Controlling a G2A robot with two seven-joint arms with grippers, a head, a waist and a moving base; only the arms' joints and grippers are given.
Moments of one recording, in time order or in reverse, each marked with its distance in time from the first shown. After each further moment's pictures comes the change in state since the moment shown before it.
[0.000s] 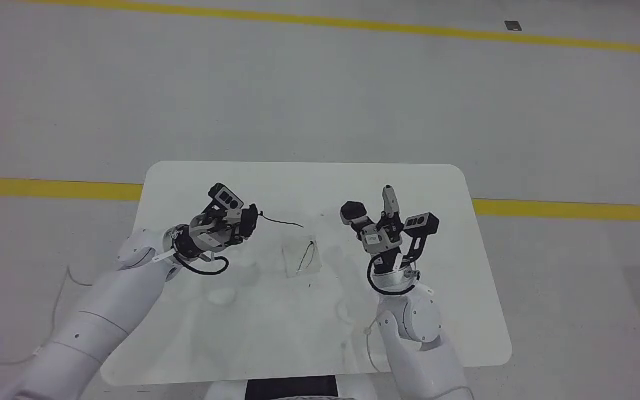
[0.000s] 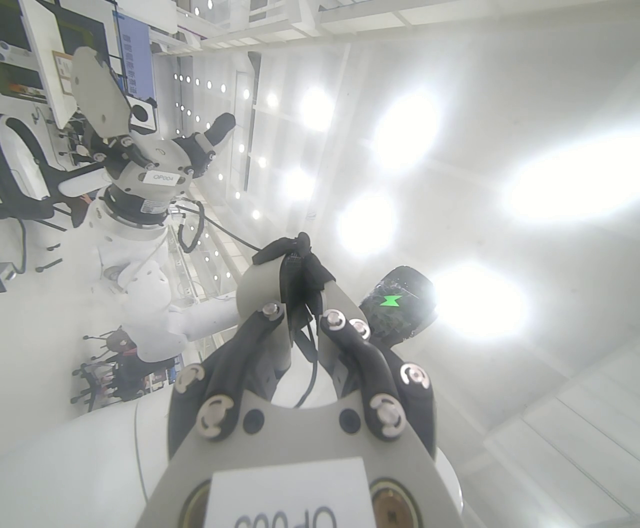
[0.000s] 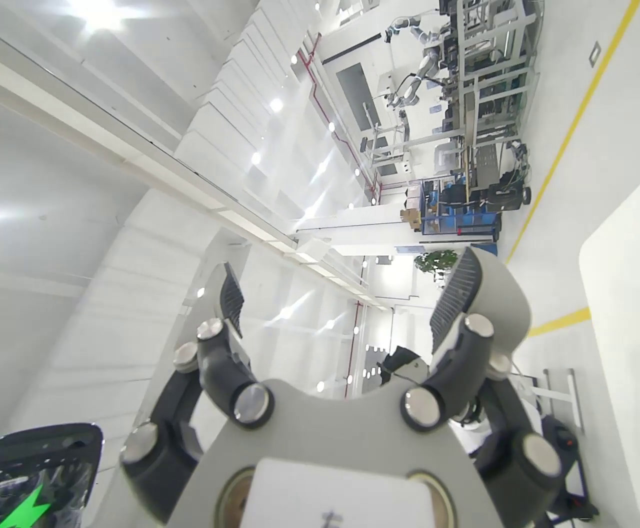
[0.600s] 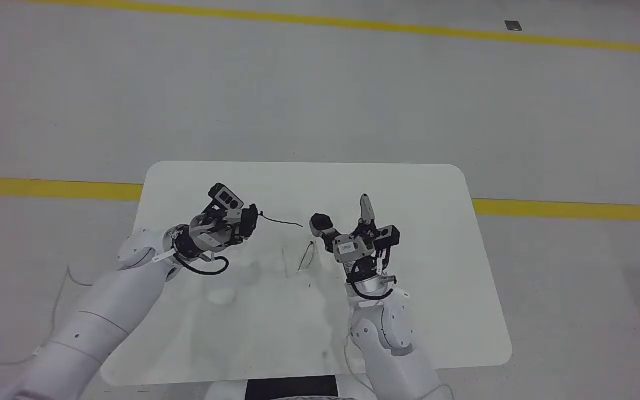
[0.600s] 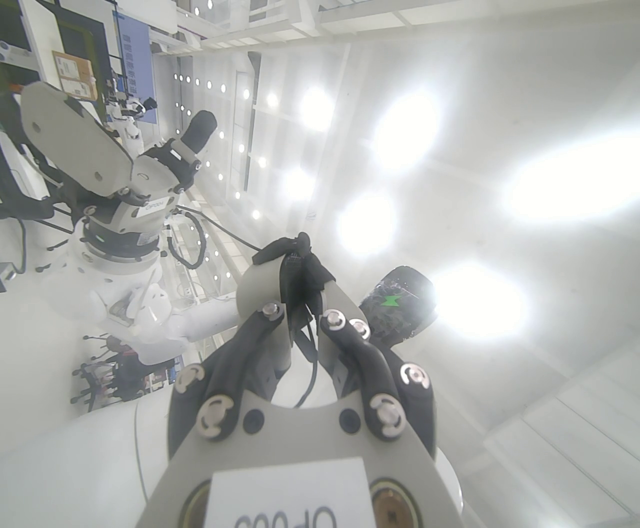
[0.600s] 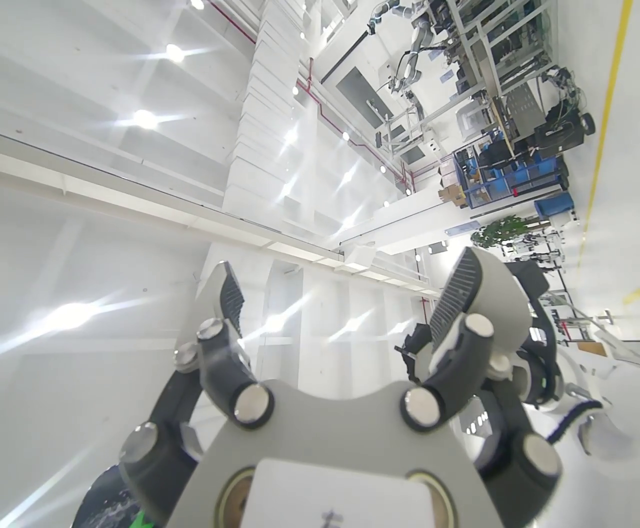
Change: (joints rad) left arm 0.000 0.000 0.000 0.000 0.000 0.000 0.000; right arm 0.007 -0.022 -0.161 0.058 0.276 0.001 -0.010
